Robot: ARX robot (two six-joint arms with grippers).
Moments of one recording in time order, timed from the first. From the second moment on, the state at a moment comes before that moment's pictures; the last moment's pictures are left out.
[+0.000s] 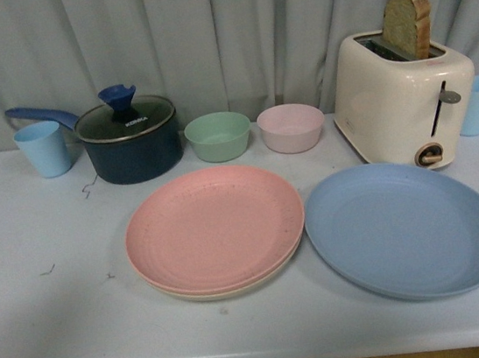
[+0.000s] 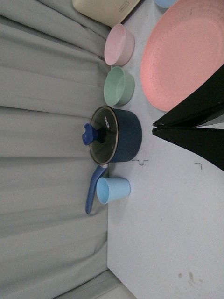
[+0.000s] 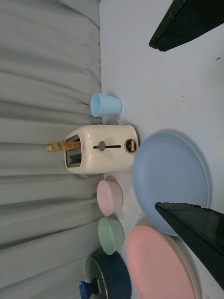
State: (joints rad) left arm 0.00 0.81 0.18 0.62 0.00 -0.02; right arm 0.00 0.00 0.01 0.00 0.00 0.00
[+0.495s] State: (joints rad) left arm 0.00 0.56 0.06 0.49 0.00 -0.02; right arm 0.00 0.00 0.01 0.00 0.00 0.00
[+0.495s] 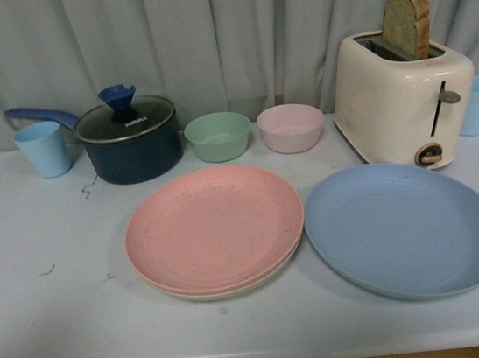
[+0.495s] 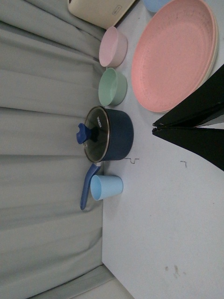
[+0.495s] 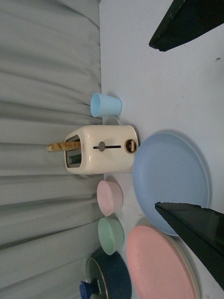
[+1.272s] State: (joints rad) left arm 0.00 0.25 0.01 0.26 0.00 -0.01; right arm 0.00 0.00 0.01 0.00 0.00 0.00
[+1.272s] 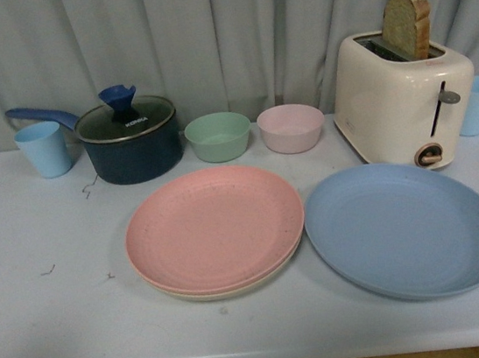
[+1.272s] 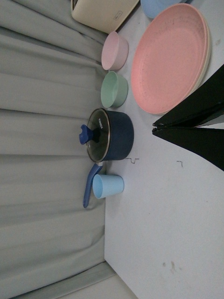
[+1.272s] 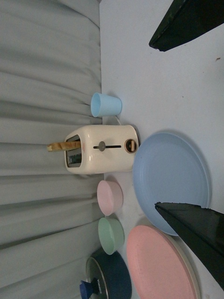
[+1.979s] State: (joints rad) left arm 0.00 0.01 0.01 0.00 0.00 -0.01; right arm 0.00 0.00 0.01 0.00 0.00 0.00
